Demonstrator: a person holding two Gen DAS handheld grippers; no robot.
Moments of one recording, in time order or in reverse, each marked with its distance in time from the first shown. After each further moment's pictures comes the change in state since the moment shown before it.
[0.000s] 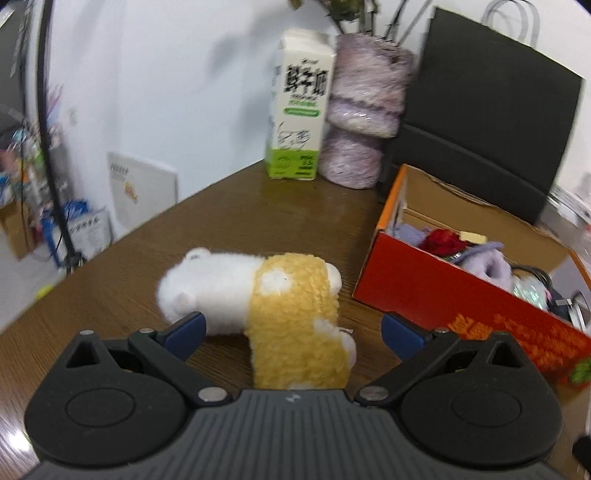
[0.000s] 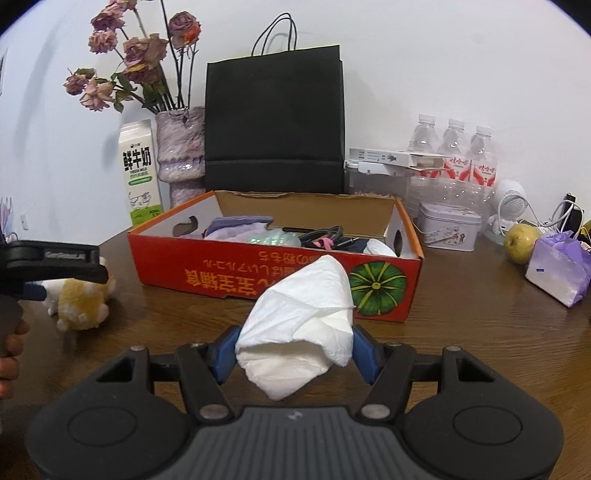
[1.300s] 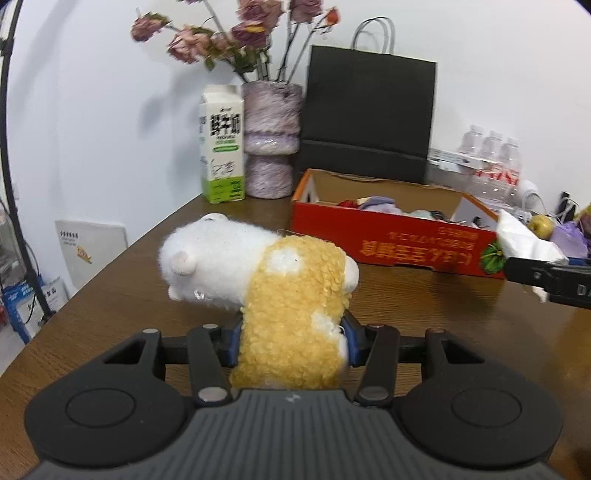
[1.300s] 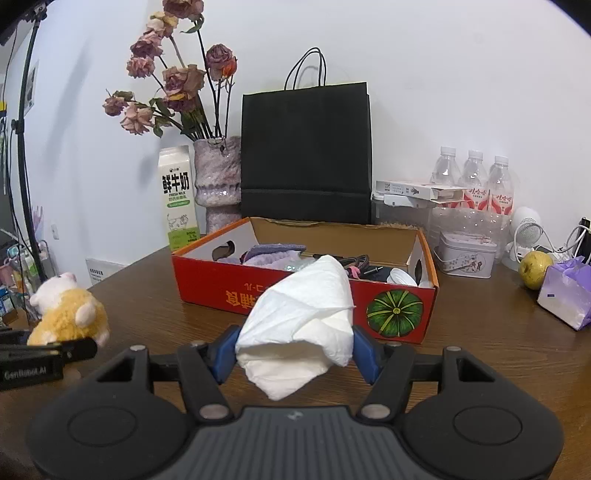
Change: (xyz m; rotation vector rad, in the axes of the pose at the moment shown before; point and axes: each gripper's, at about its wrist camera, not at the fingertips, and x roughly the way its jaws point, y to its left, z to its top) left arm -0.109 0.030 -0.072 0.290 -0.156 -0.235; right arm -0.042 0.008 0.003 -0.029 -0.077 0.095
